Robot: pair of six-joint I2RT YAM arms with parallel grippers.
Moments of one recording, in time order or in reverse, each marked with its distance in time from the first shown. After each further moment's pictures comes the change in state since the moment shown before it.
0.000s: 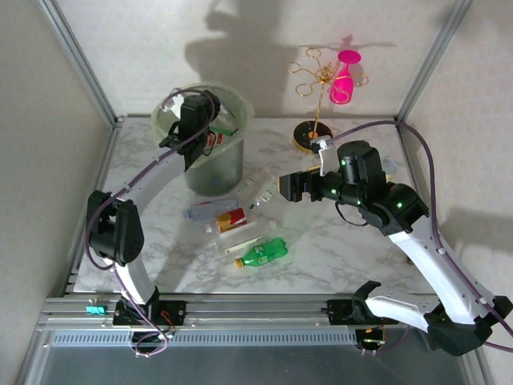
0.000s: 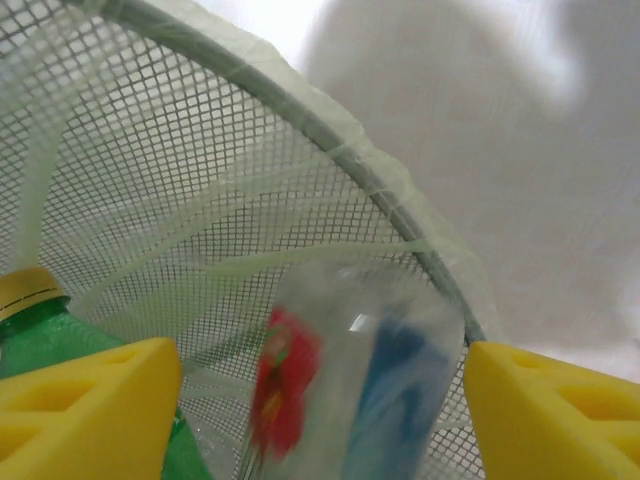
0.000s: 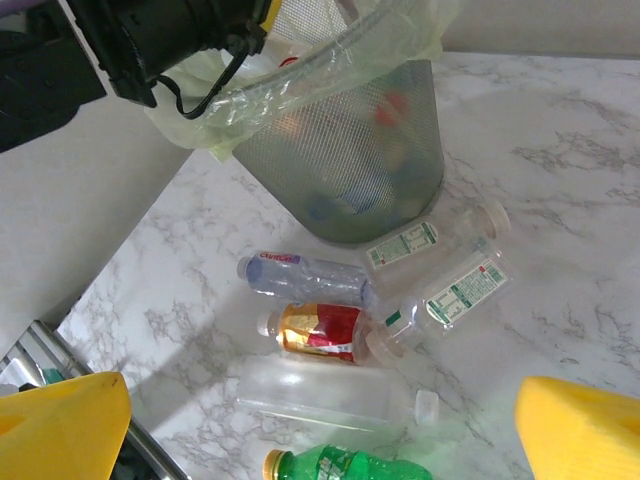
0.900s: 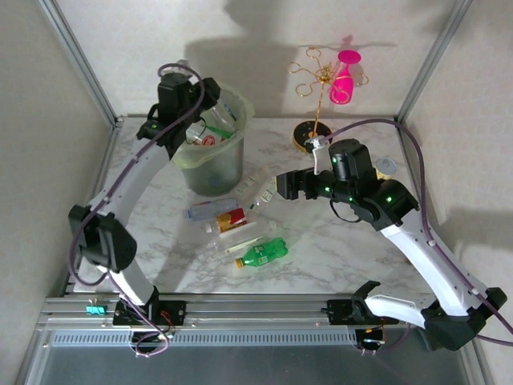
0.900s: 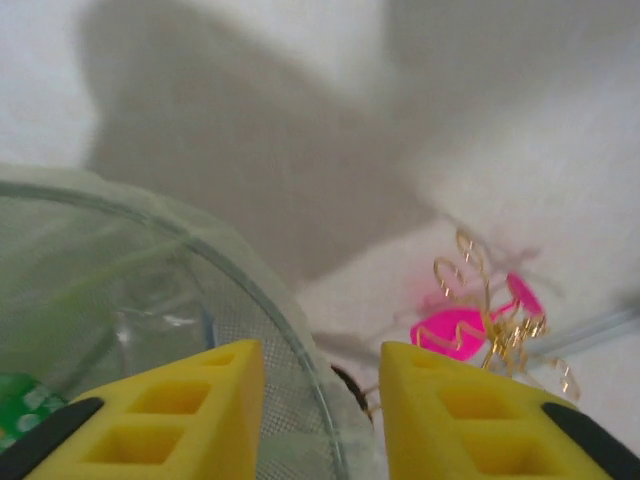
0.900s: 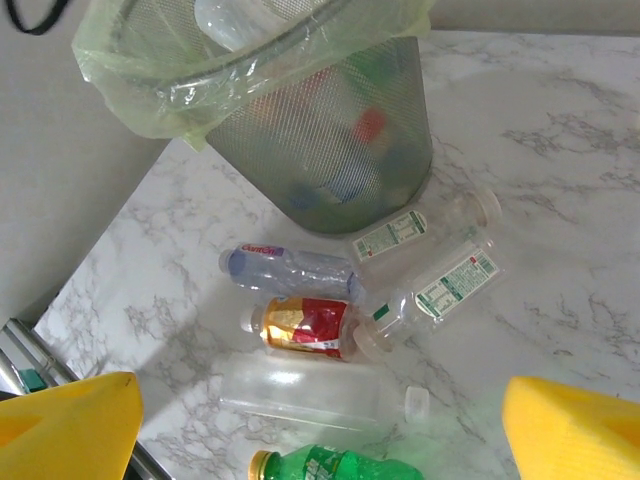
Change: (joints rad) left arm 0.040 -0.028 0.188 -0.154 0.465 0.237; right arm 0.000 0.050 -0.013 0.014 0.016 0.000
